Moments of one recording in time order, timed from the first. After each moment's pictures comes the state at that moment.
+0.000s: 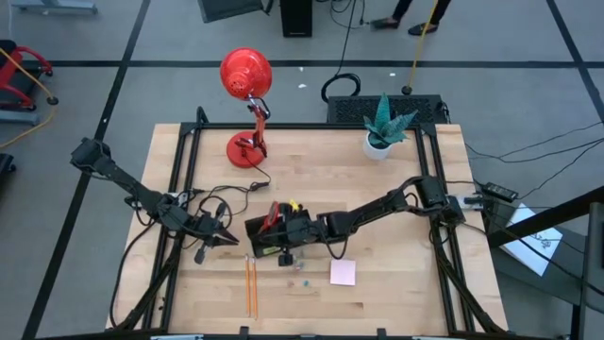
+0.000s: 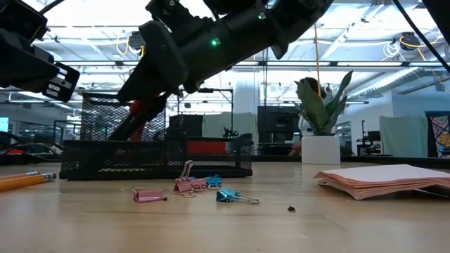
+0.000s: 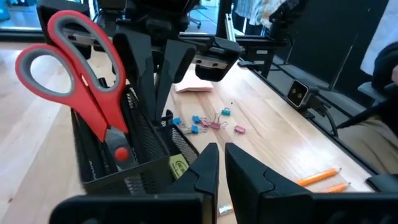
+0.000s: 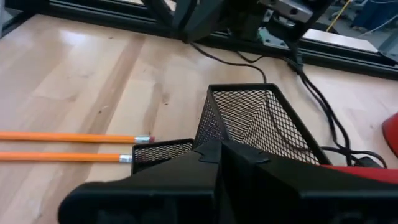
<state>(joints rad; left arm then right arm) -0.58 0.58 0.01 0.34 -0.23 -0.19 0.20 2.14 1.38 0.31 0.24 -0.07</state>
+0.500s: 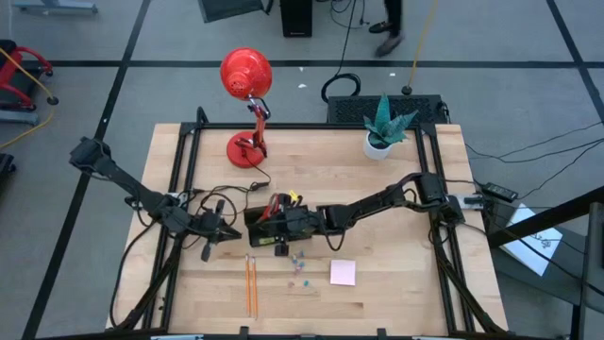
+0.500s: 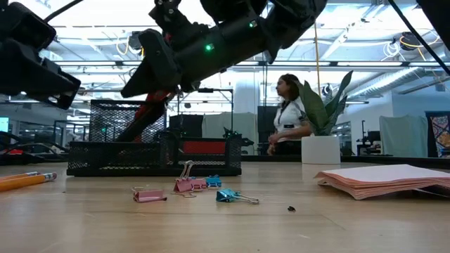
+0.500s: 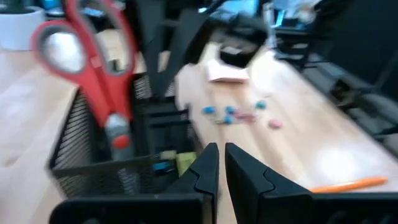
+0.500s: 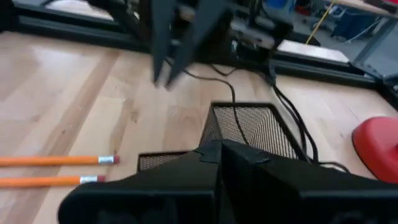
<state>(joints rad) -0.58 0.64 0.01 0.33 -0.37 -0.24 0.16 2.14 1.38 0.38 0.24 -0.09</state>
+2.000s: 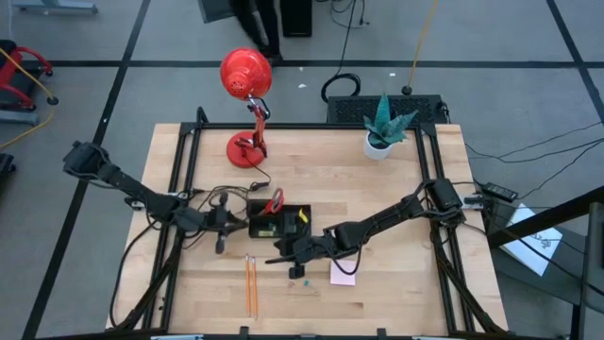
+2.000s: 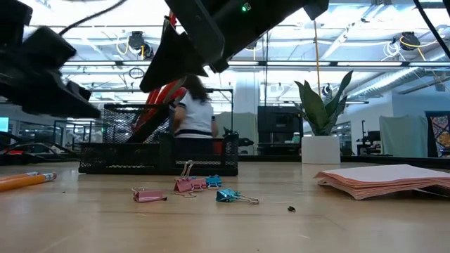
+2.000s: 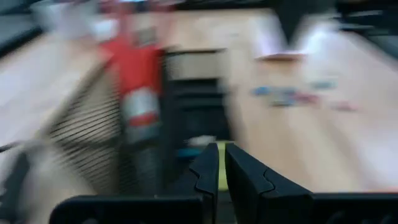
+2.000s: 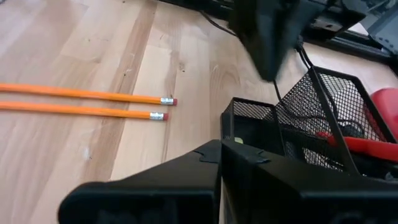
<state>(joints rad) -0.46 0.88 0.01 0.50 -0.37 -0.16 0.32 2.05 1.38 0.06 0.39 -0.04</state>
